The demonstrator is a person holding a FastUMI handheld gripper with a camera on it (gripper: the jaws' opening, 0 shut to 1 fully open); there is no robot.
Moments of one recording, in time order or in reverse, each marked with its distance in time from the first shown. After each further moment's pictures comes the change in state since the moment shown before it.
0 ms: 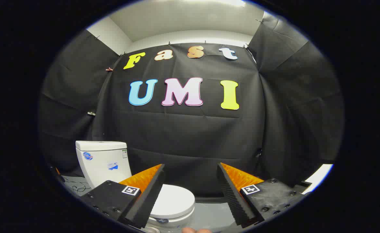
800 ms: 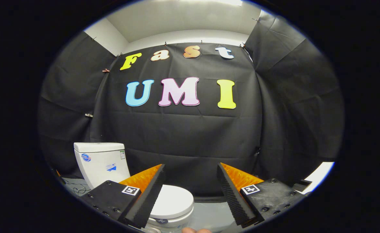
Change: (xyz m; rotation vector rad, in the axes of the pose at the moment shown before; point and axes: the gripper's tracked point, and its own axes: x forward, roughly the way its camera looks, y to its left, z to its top) arm -0.001 -0.010 -0.001 0.019 0.000 -0.027
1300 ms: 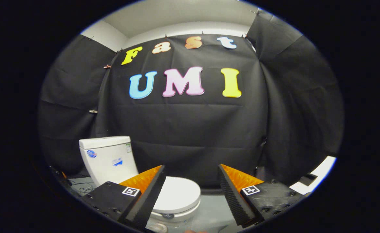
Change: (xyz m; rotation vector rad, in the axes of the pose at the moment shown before) arm -0.003 0.027 -0.058 0.060 0.212 0.080
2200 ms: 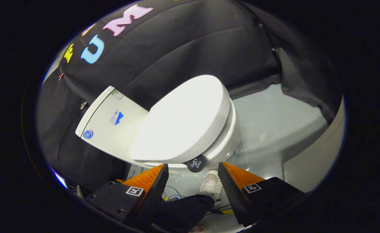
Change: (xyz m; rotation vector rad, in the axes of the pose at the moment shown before) arm 0.035 0.028 -0.263 0.622 0.763 0.064
